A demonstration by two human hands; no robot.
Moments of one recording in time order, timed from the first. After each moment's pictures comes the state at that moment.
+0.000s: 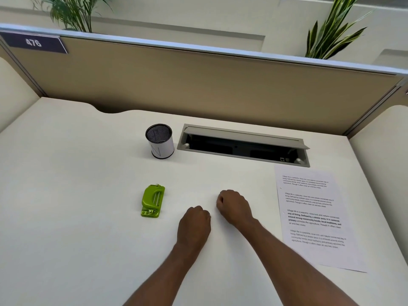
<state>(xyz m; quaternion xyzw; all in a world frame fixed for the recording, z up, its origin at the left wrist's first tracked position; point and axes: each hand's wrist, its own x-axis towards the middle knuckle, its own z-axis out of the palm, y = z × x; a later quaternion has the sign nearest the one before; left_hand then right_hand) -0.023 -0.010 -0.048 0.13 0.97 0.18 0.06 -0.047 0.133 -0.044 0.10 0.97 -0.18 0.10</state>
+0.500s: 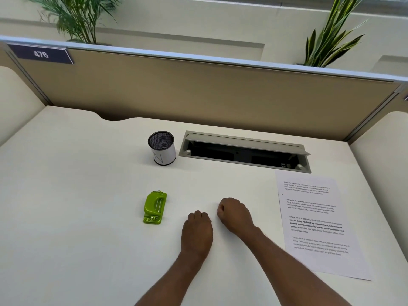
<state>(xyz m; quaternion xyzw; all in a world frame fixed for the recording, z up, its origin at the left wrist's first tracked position) -0.013 -0.001 -0.037 0.16 0.98 0.07 0.05 -0.045 0.131 -0.043 0.08 0.97 -0.18 0.12</state>
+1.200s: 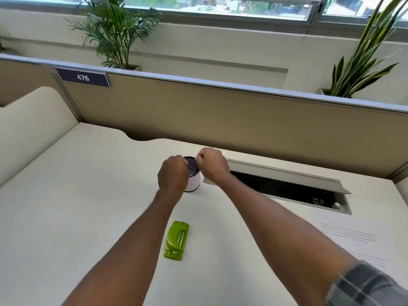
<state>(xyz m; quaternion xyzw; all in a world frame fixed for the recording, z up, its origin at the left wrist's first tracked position) -0.239 -0.089 0.060 -0.05 0.97 0.24 -0.07 -0.248 0.026 0.079 0.03 0.94 -0.34 0.00</state>
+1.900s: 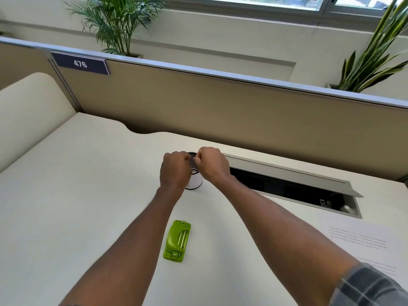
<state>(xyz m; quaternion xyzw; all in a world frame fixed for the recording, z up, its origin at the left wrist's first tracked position) -0.251 -0.096 0.042 -0.01 0.95 0.29 -0.09 -0.261 0.013 0.056 0.02 0.97 -0.25 0.00</state>
